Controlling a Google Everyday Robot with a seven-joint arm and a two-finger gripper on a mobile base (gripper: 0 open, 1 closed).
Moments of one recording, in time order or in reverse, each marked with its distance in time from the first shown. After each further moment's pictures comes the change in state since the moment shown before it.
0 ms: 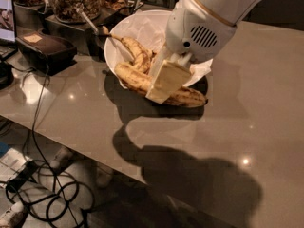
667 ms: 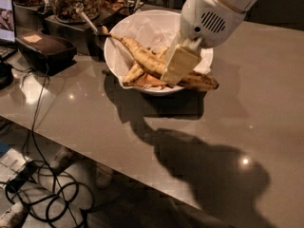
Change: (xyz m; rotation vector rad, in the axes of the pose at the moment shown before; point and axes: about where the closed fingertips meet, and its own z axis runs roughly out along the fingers) arm 0.019 -0.049 -0.012 0.080 0.033 0.068
